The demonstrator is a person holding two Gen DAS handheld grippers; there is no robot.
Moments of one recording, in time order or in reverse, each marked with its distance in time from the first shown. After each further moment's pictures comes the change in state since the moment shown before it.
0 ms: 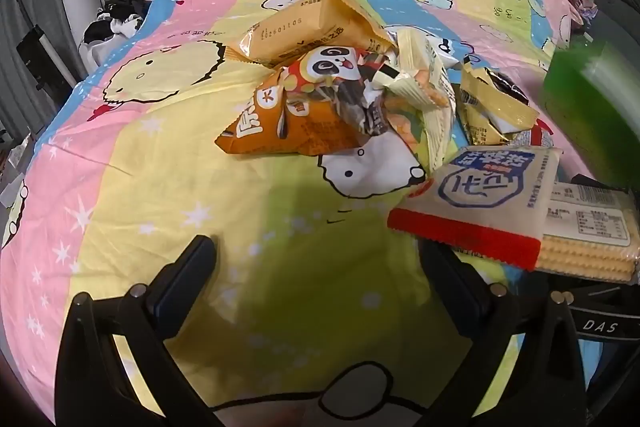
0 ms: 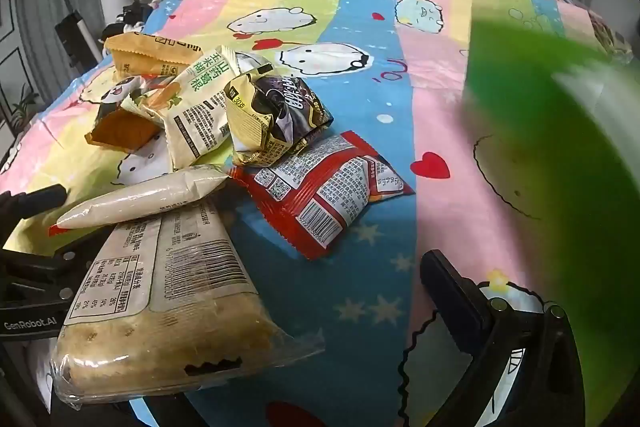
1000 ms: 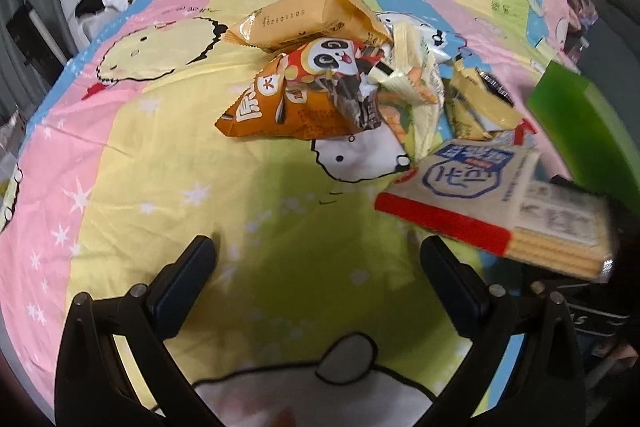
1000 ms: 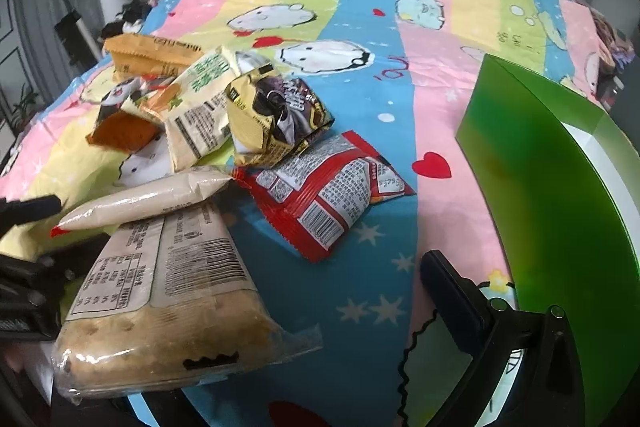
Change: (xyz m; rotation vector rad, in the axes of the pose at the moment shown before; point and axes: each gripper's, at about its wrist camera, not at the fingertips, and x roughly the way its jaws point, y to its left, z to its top) left arm -0.012 0.008 0.009 -0.058 0.103 -0.079; right arm -0.001 0.000 0.004 -0.008 0.039 0.014
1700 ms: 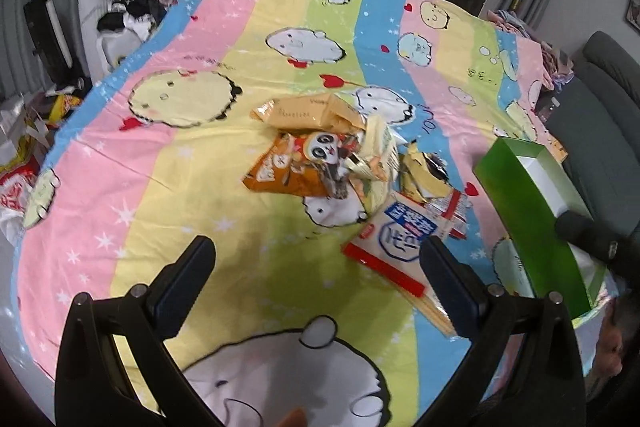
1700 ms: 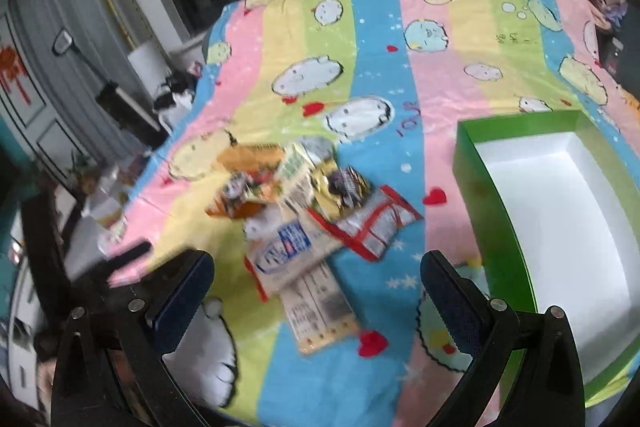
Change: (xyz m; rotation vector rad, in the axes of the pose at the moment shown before) left arm -0.073 0.008 0.010 -0.096 -0.143 -0.106; right arm -0.116 -0.015 0.039 0.198 -0.064 0.234
